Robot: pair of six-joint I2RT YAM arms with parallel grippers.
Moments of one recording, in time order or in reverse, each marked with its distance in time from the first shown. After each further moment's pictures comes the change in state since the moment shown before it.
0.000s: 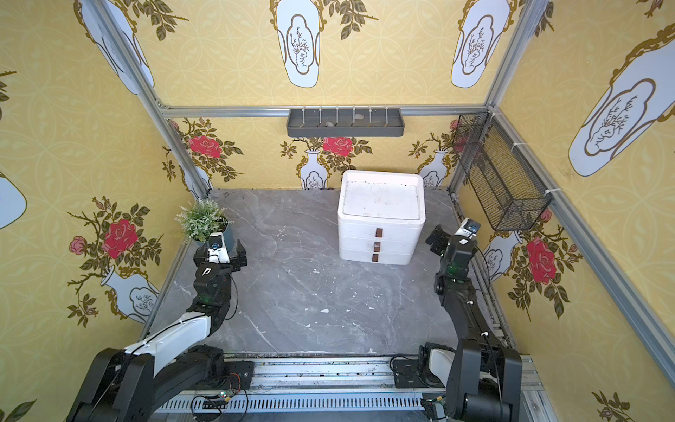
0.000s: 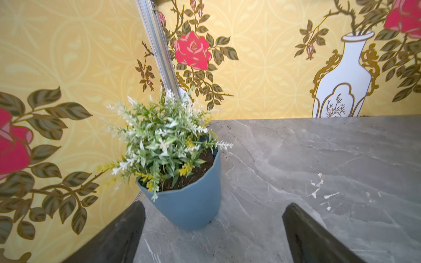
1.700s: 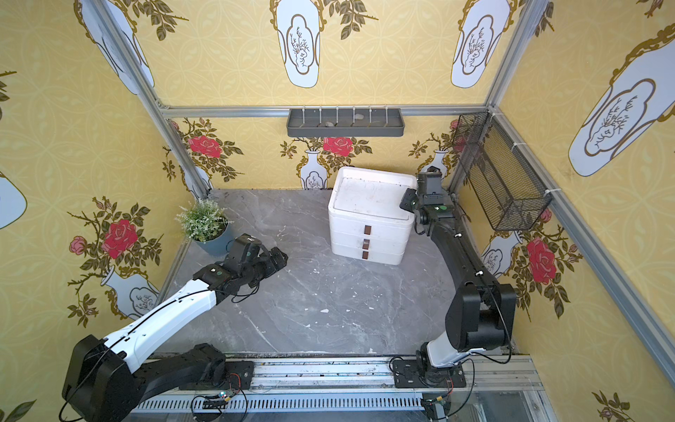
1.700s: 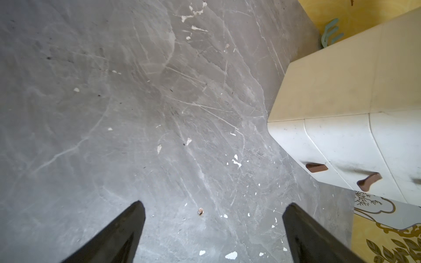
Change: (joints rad) left arm -0.310 0.173 0.505 -1.110 0.426 -1.093; right arm 0.338 0.402 0.741 -0.620 0.003 0.051
